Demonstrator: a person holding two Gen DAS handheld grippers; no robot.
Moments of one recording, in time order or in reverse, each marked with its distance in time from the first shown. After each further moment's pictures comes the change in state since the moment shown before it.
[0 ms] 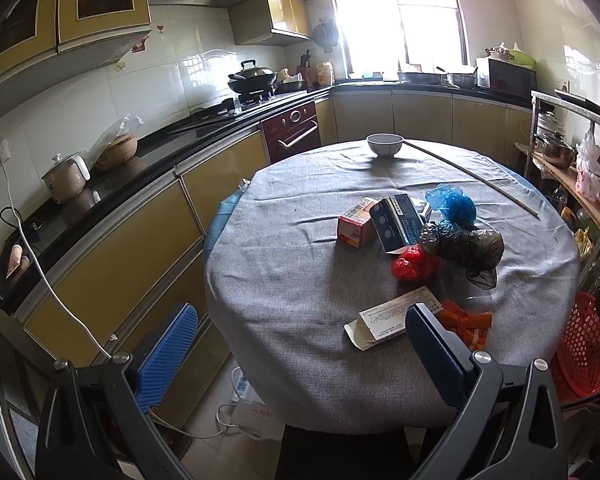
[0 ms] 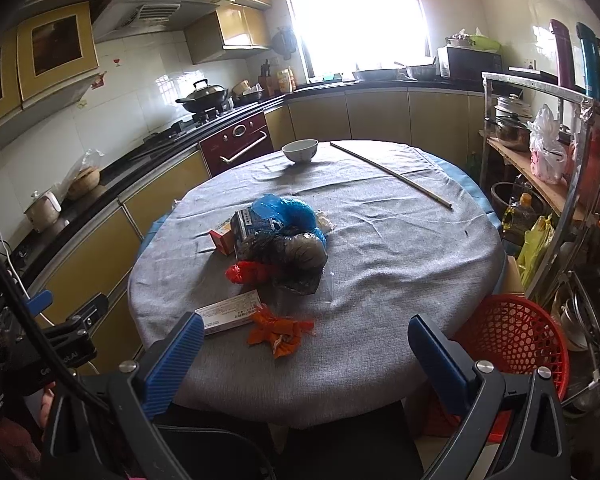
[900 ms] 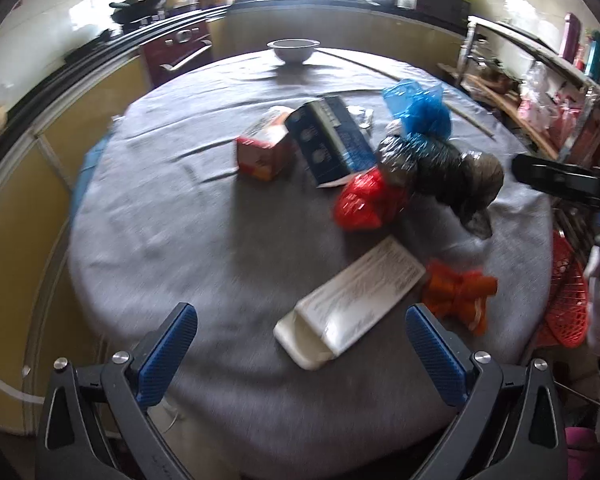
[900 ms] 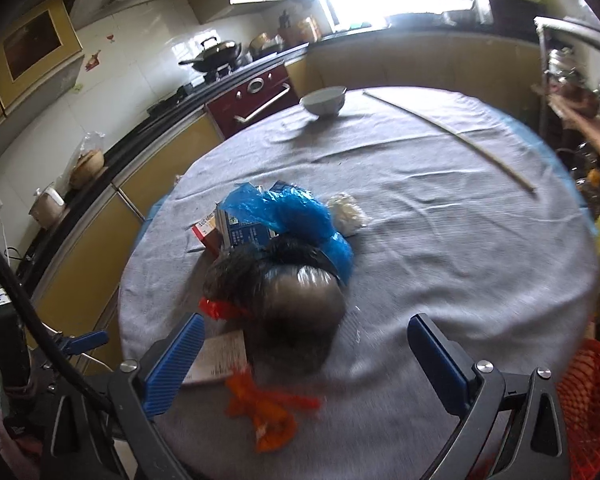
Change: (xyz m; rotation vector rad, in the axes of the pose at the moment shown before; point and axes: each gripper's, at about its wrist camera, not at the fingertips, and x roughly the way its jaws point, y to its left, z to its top) left arm 0.147 -0.033 0.008 0.158 0.300 -0.399; right arm 0.175 -0.027 0.059 0.004 0.207 0.167
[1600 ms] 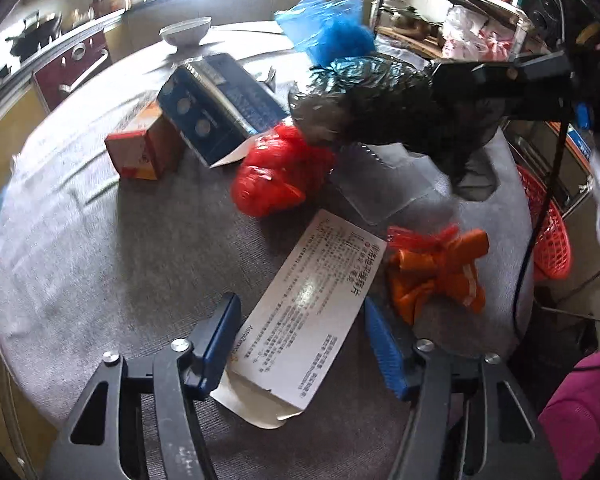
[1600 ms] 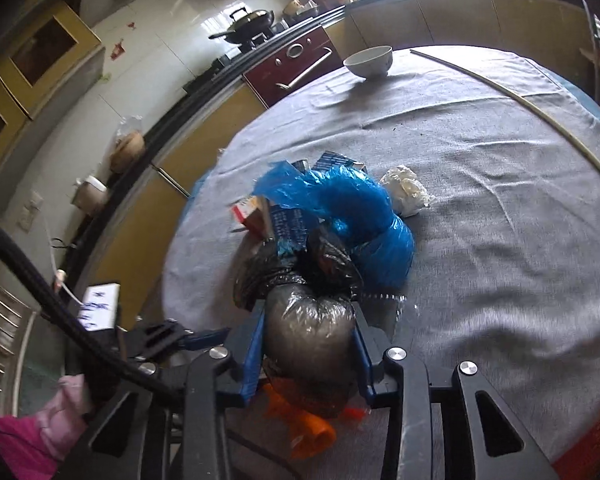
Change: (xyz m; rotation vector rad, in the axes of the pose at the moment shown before) left arm 0.056 -0.032 0.000 0.258 0.072 -0.198; right arm 0.022 -0.006 0.004 0.051 0.150 0.237
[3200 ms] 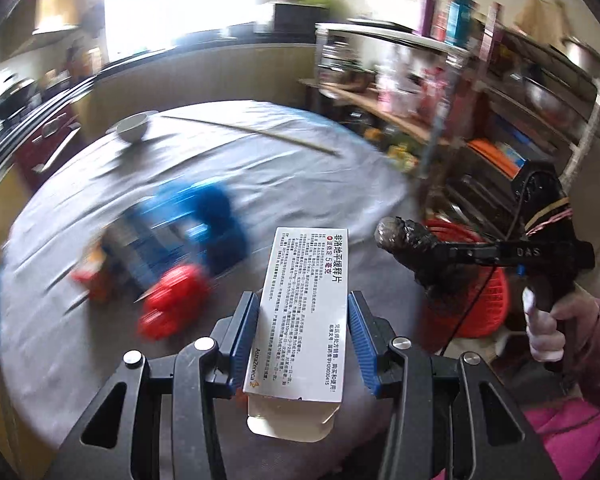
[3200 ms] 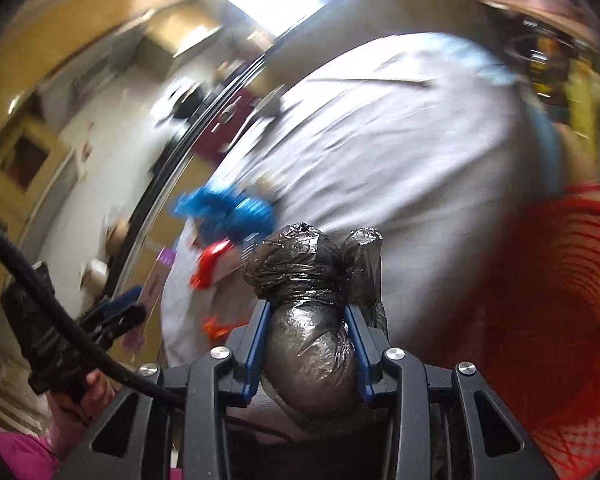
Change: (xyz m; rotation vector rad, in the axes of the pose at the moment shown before) left arm -0.073 -0.111 0.064 0.092 -0.185 -0.091; right arm -0.122 -0.128 -0.116 0.346 -0.205 -0.011
